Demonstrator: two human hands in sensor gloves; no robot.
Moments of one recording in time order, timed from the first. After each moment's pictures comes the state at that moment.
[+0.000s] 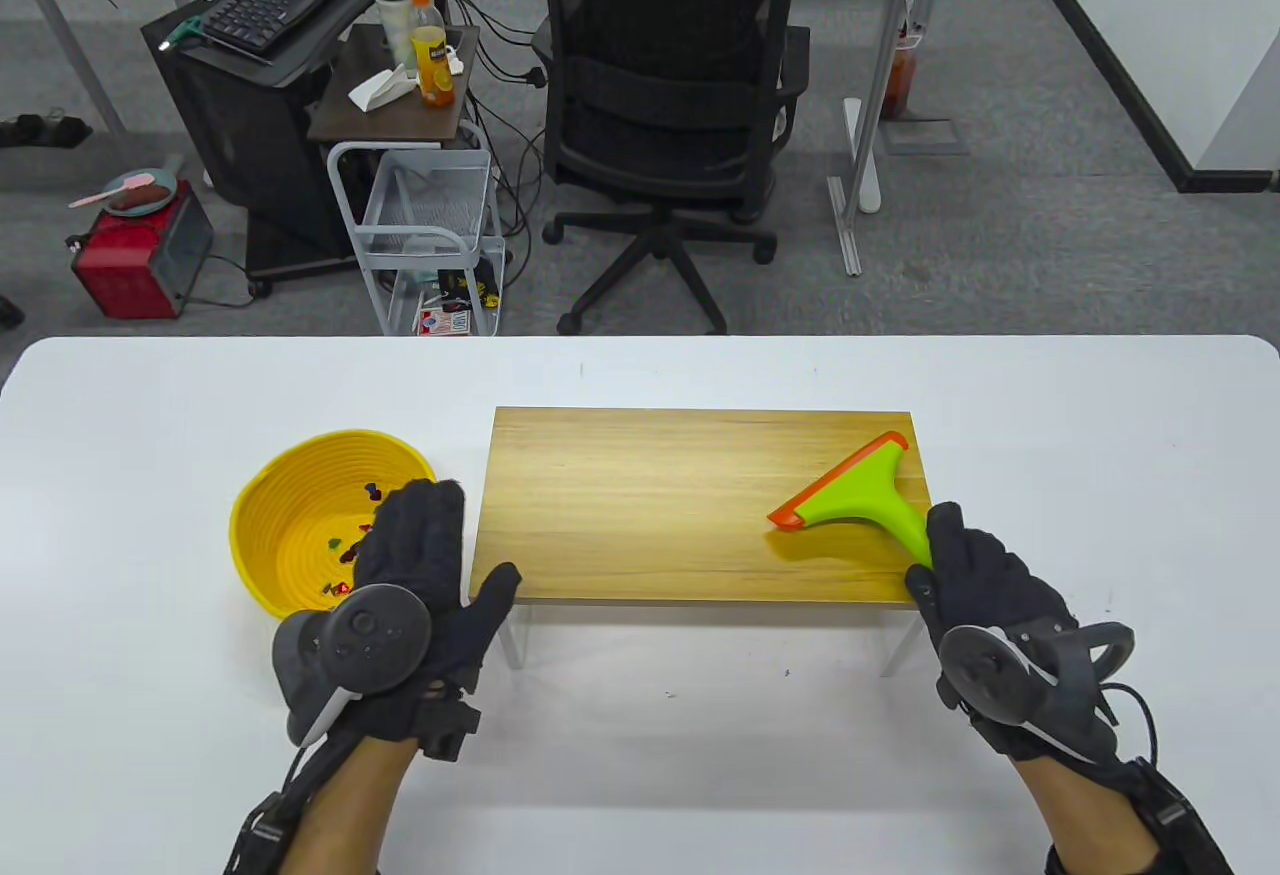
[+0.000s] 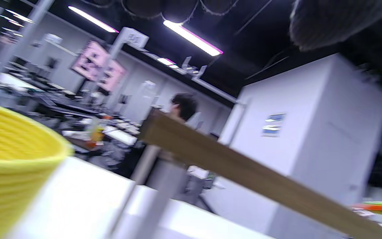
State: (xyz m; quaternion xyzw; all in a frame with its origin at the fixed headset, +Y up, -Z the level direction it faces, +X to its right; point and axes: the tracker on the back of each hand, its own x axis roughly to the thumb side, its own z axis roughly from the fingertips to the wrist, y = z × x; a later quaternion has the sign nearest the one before) left_hand -0.201 -0.624 -0.275 0.17 -0.14 0.25 0.94; right_hand 0.246 -0.636 -0.273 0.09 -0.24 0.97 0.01
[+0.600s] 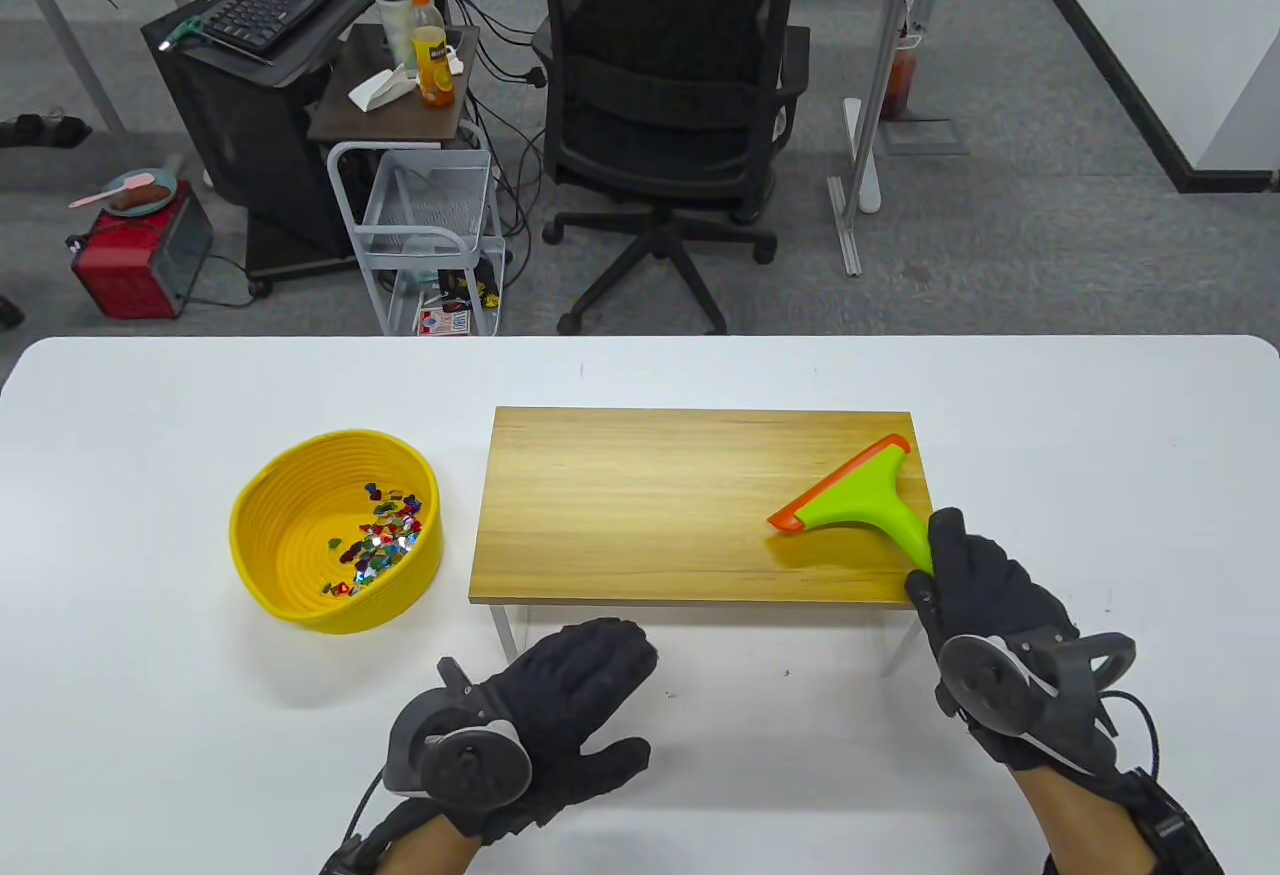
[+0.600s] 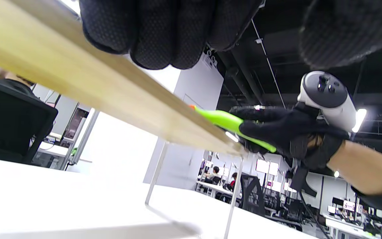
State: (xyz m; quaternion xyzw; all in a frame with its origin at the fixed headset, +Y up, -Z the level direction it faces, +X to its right) left_hand -0.132 -0.683 -0.241 0.16 -0.43 0.24 0.86; right_hand 0.244 -0.636 -0.267 0.09 -0.25 0.96 0.01
